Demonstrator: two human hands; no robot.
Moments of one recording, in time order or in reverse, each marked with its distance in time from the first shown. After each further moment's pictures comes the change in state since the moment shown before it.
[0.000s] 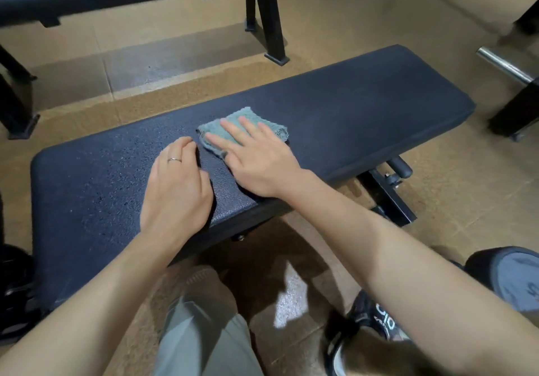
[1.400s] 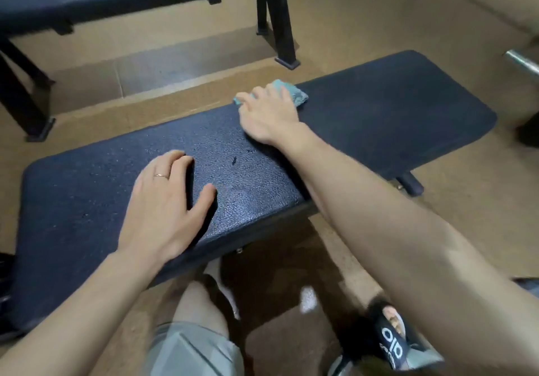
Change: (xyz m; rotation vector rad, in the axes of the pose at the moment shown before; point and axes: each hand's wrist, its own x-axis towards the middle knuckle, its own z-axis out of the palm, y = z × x) left_hand 0.004 0.004 -0.005 0.123 -0.084 0.027; right_hand 0.094 0.069 -0.019 -0.063 0.091 0.240
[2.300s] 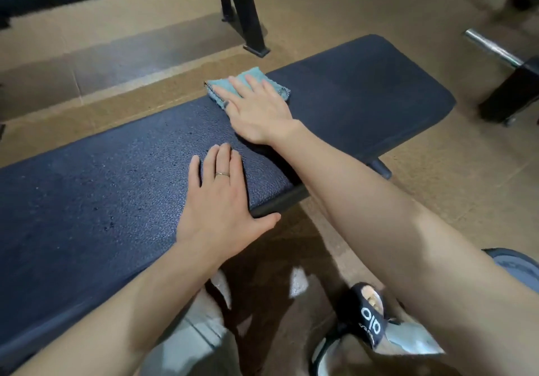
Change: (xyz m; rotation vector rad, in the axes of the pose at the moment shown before) left_hand 0.016 0.116 0.029 0.271 -0.160 0.191; right_hand -0.017 0.050 -0.005 0.013 -0.091 -0.067
